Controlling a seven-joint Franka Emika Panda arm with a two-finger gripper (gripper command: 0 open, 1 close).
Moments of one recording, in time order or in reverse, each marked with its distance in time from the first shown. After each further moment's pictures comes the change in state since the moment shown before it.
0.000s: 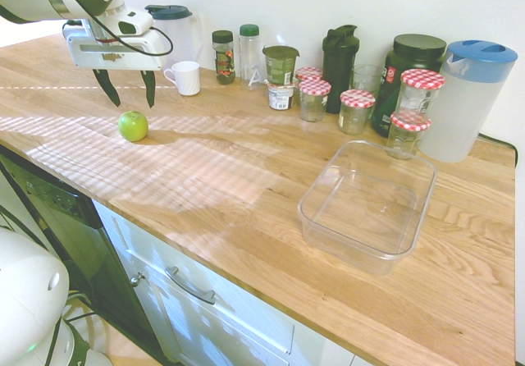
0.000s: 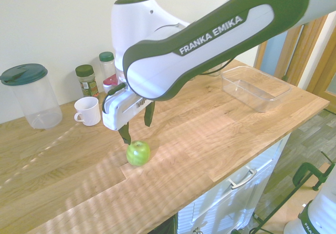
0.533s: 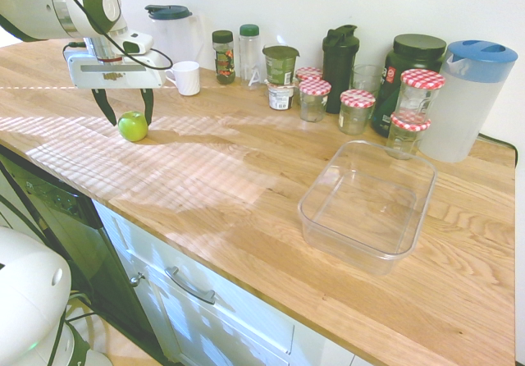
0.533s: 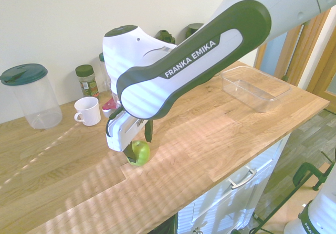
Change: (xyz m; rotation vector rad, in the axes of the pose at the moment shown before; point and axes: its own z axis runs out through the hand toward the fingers) arm -0.008 -0.003 0.038 -0.052 -0.071 -0.085
